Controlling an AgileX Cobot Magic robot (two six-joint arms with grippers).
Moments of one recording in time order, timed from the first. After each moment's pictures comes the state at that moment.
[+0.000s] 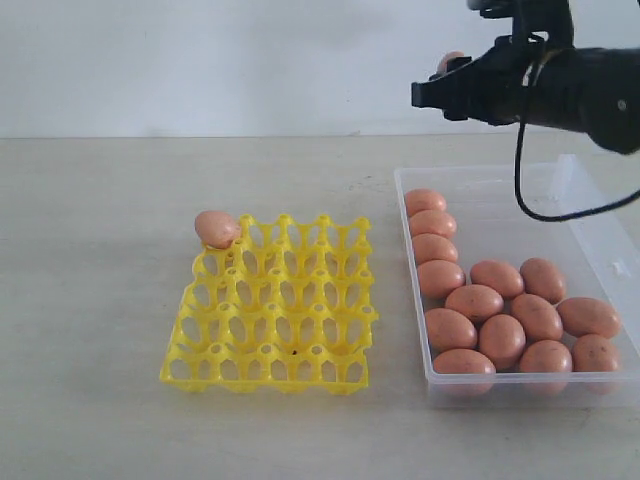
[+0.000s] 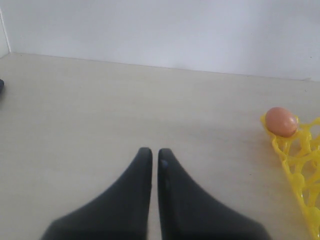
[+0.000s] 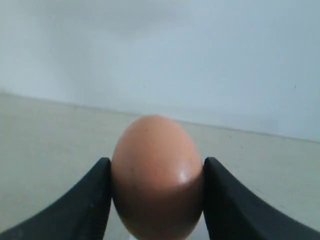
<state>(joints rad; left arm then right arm) 0.10 0.00 0.00 -0.16 0.31 0.11 0.15 1.70 -1.01 -0.07 -0.24 0.14</state>
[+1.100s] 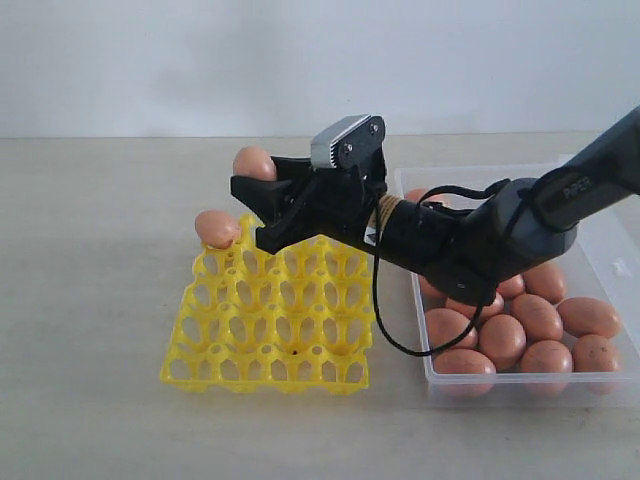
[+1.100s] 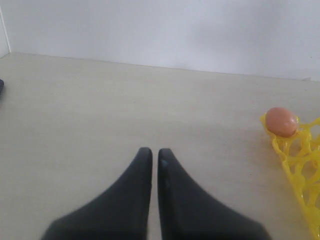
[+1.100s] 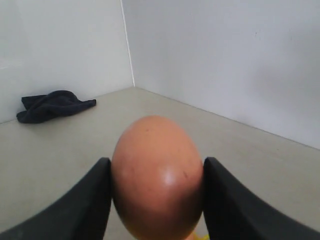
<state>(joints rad) 0.10 0.00 0.00 -0.16 0.31 0.11 0.37 2.19 -1.07 -0.56 -1.14 0.40</state>
